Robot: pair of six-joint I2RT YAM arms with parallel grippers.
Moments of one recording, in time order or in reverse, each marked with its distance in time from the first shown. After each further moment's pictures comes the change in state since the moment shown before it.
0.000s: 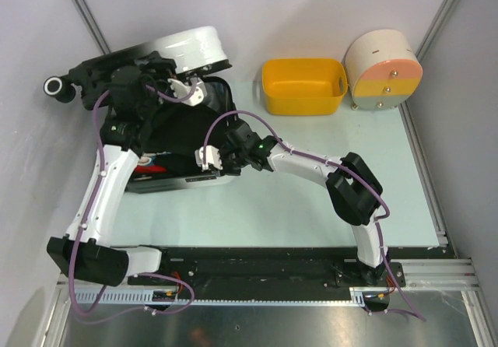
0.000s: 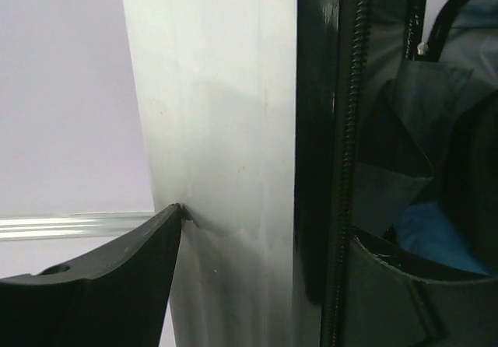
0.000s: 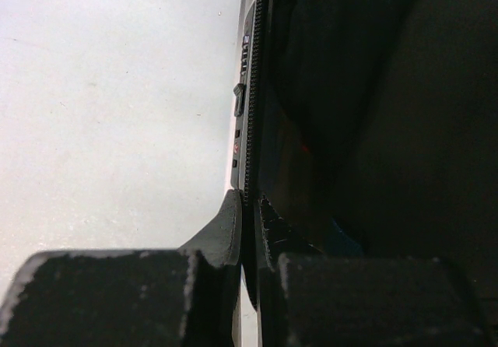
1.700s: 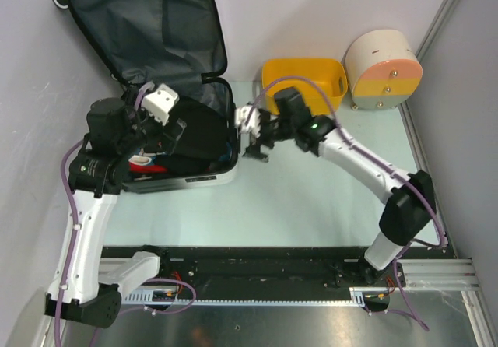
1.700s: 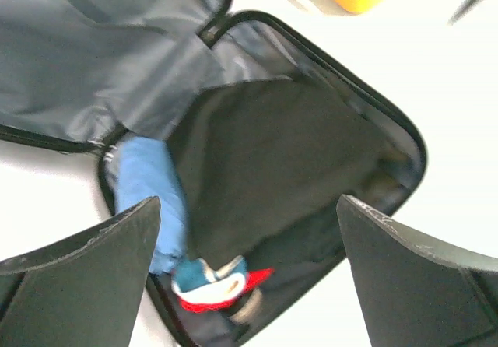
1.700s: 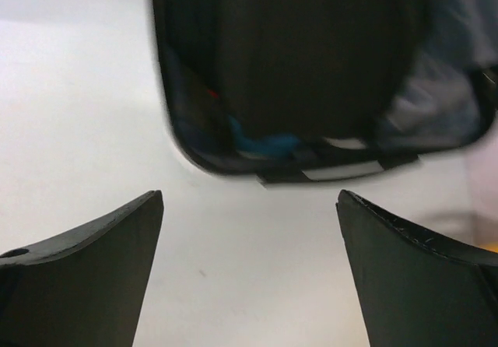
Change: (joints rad) left arm -0.018 -0.238 0.026 -0.485 0.048 -0.886; right arm -0.150 -0.343 -0.098 -0.068 -0.055 0.087
